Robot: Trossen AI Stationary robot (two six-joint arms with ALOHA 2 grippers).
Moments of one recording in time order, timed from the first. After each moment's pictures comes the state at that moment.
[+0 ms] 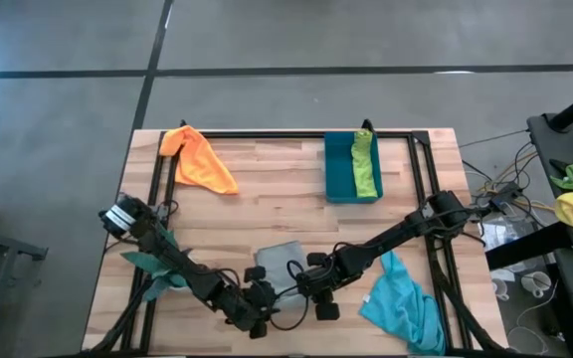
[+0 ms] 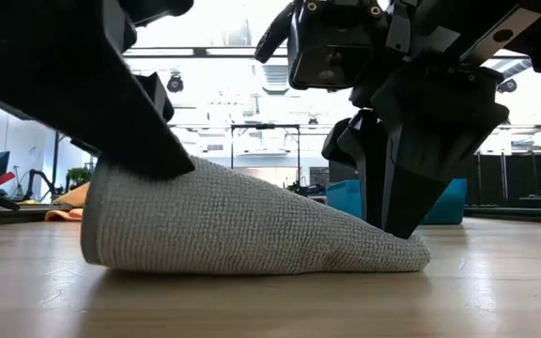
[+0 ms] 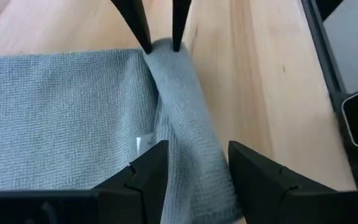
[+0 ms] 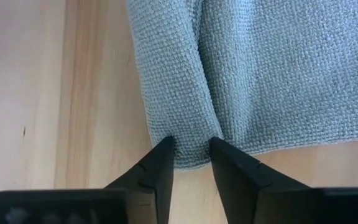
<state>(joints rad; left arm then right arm) -0.66 1.86 1.05 0.04 -0.43 -0.65 0.43 2.01 1.33 -0.48 -0.10 0.34</state>
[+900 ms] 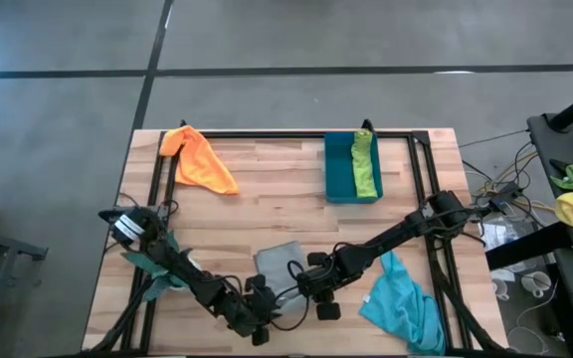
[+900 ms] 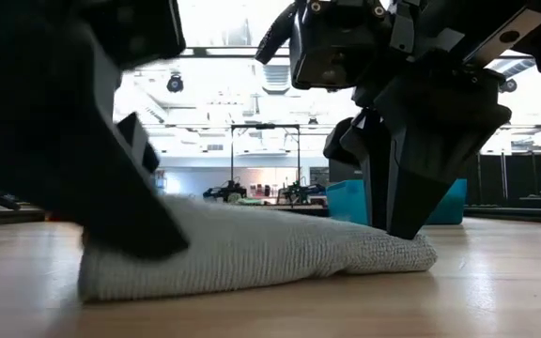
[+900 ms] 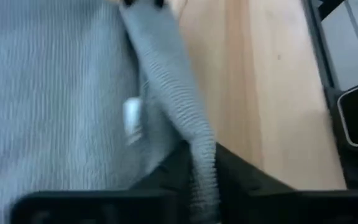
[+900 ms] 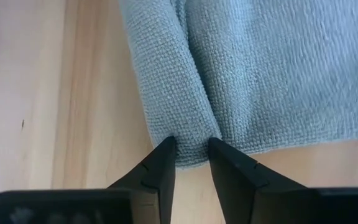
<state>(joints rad) -0.68 1.97 1.03 0.20 -0.40 -0.80 0.43 2.01 1.33 -0.50 -0.10 0.31</state>
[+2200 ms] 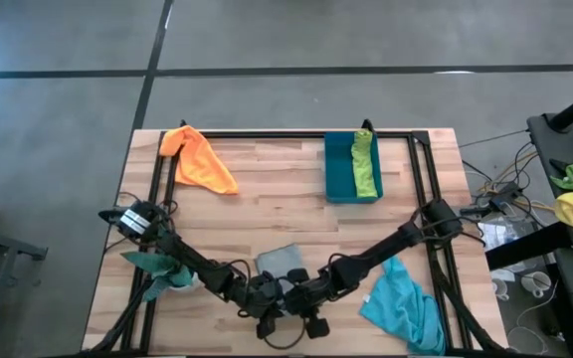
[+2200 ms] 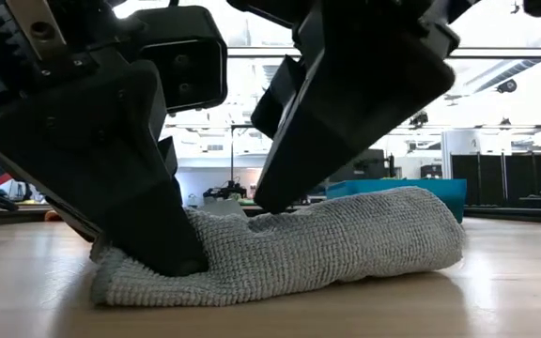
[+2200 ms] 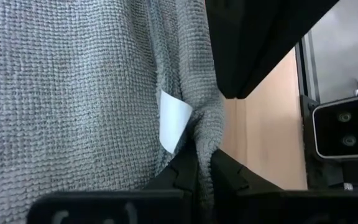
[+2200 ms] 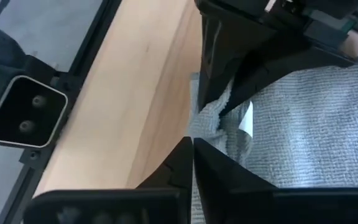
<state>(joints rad) -0.57 1.97 1.01 0.27 -0.11 -0.87 0.47 2.10 1.40 -0.18 -0.10 0.23</state>
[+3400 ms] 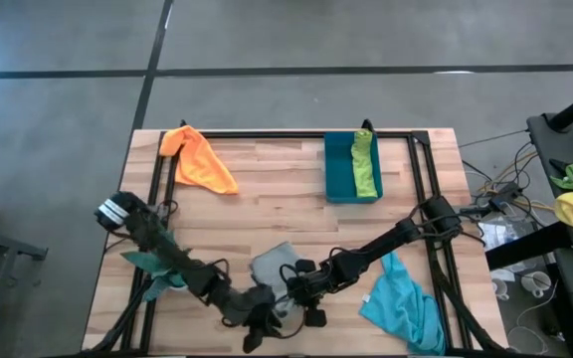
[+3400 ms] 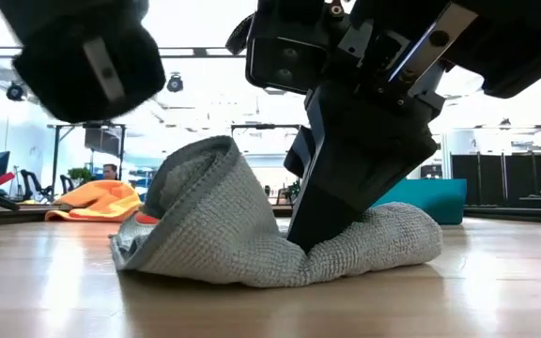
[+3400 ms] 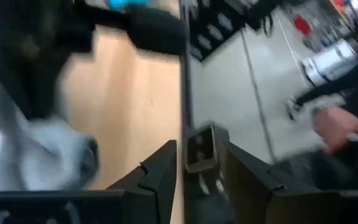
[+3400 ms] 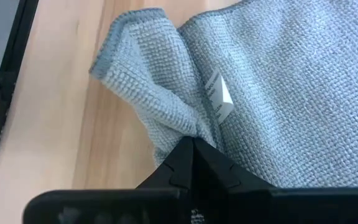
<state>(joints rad) -0.66 1.79 1.02 0.32 -0.19 -0.86 0.43 2.10 1.31 -0.18 -0.05 0.38</state>
